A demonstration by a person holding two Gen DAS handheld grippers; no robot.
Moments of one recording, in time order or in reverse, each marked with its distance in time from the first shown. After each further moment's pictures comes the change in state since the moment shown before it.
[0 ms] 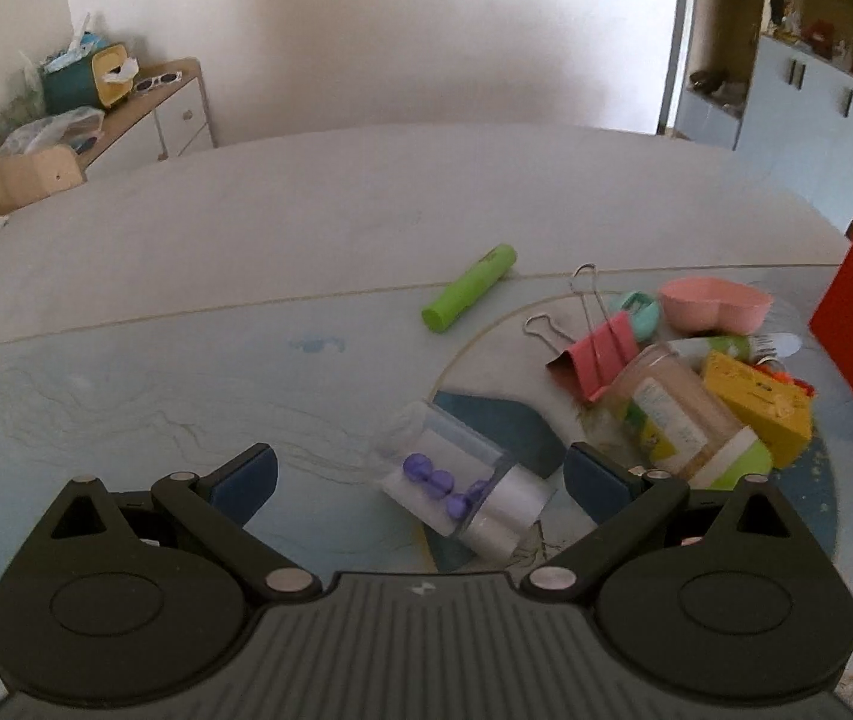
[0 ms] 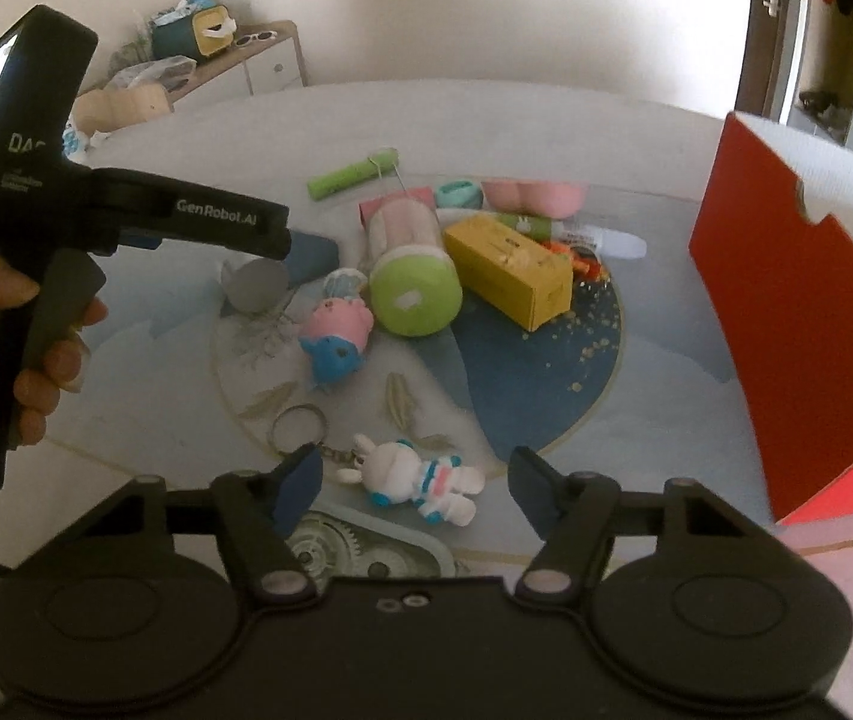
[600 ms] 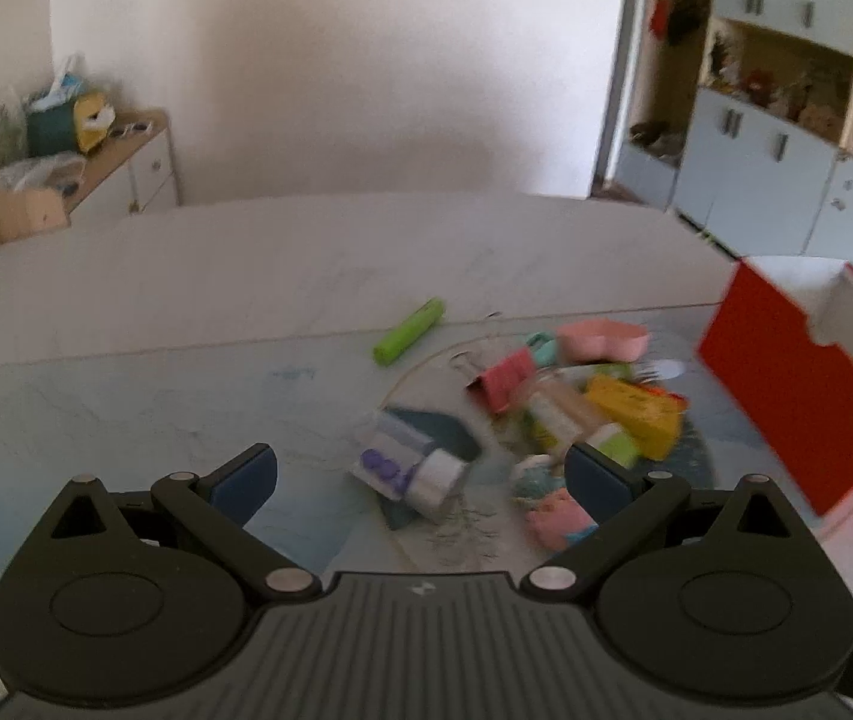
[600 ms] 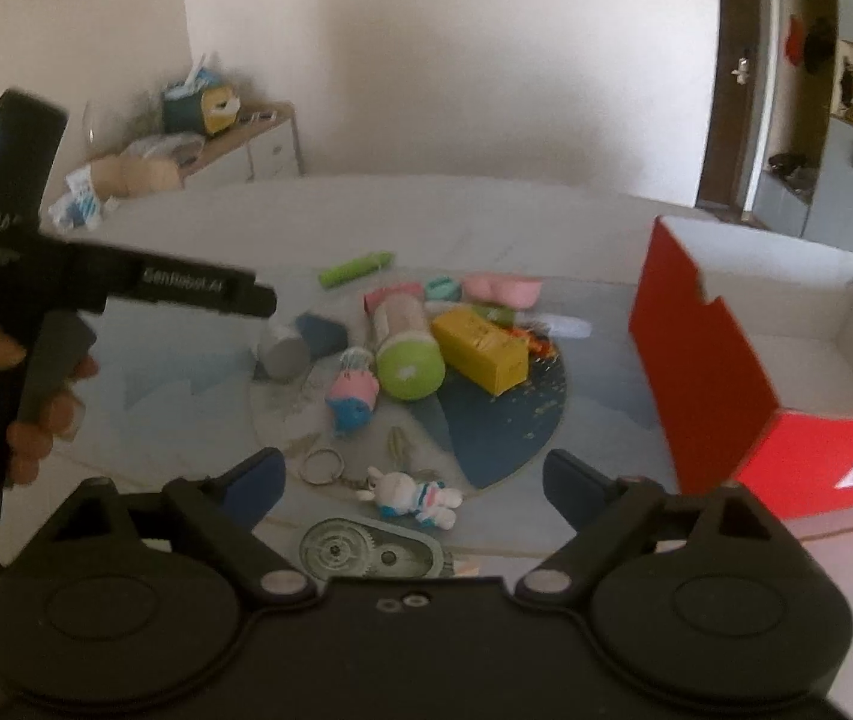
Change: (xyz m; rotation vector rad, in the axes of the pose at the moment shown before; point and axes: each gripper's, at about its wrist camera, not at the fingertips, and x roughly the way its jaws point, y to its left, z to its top) left arm -0.076 0.006 -0.011 0.006 -0.108 -0.114; right arm -0.074 0.012 -0.010 -0.028 -0.168 -0.032
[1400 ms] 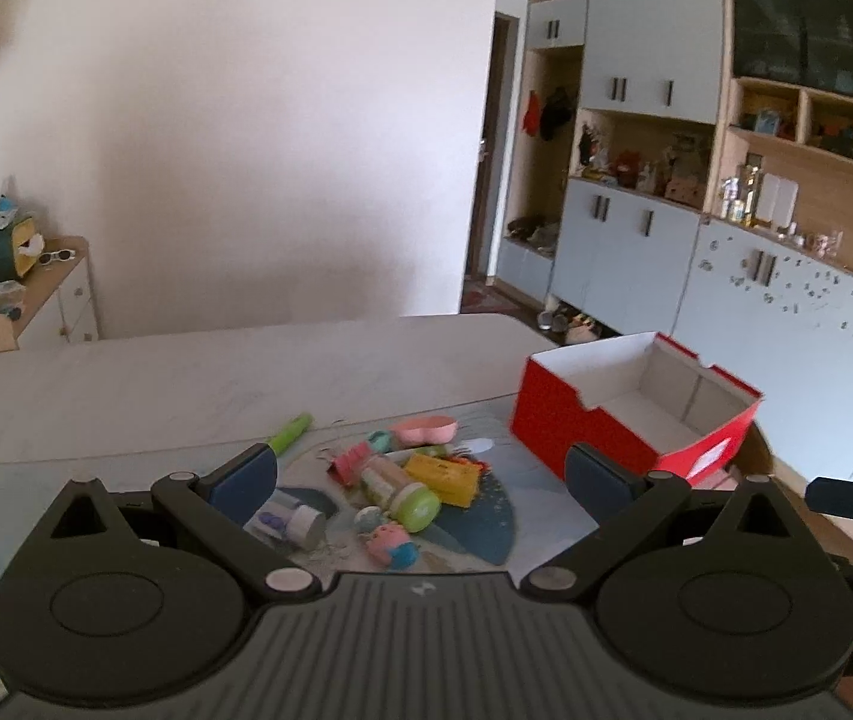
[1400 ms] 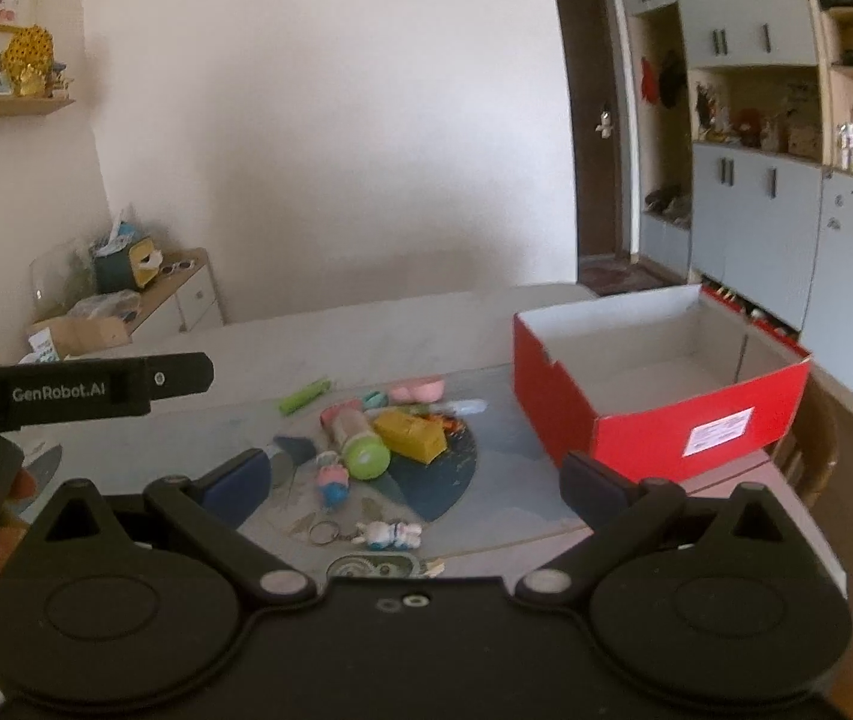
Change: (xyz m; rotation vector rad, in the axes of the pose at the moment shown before) left arm -0.163 -0.041 -0.013 0.098 -0.243 -0.206; right arm -0.128 0.014 -0.014 0.205 -0.242 -0.137
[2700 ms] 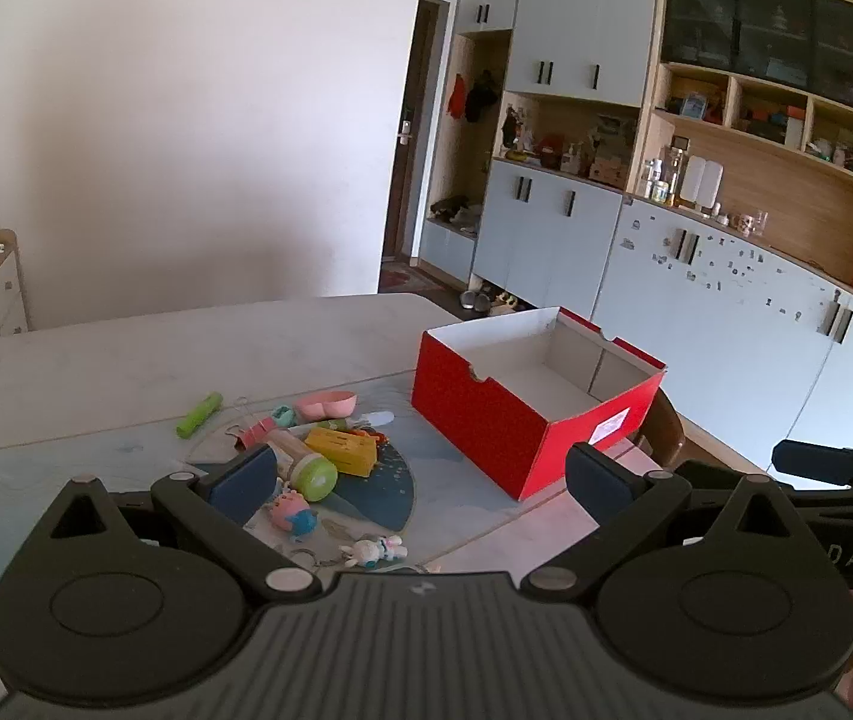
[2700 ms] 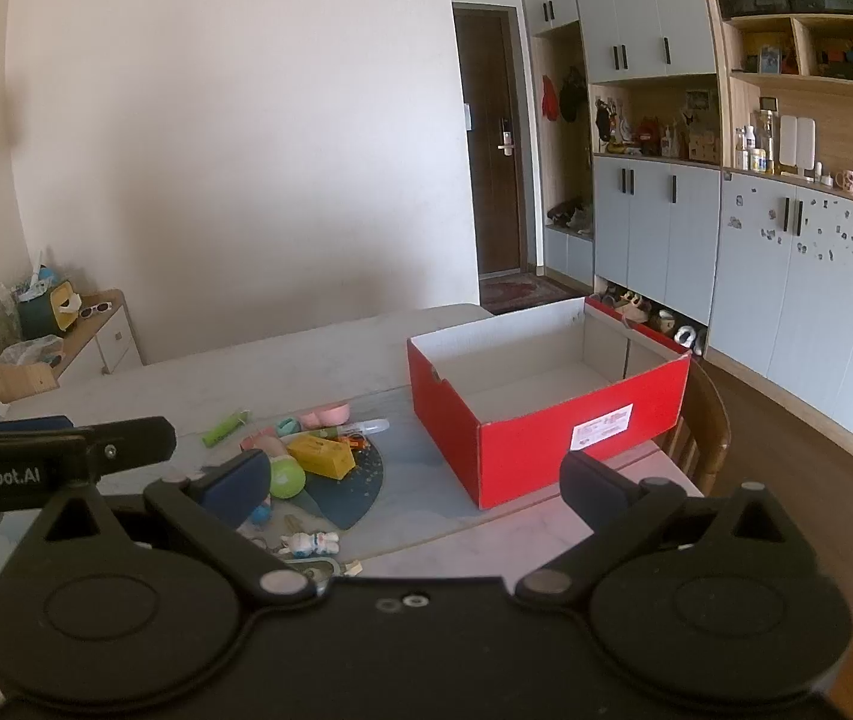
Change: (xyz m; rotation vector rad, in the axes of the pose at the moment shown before) left arm -0.030 -0.040 -0.004 0.023 0.035 -0.157; right arm -0.058 -0.016 0.002 0.053 -0.061 -0.137
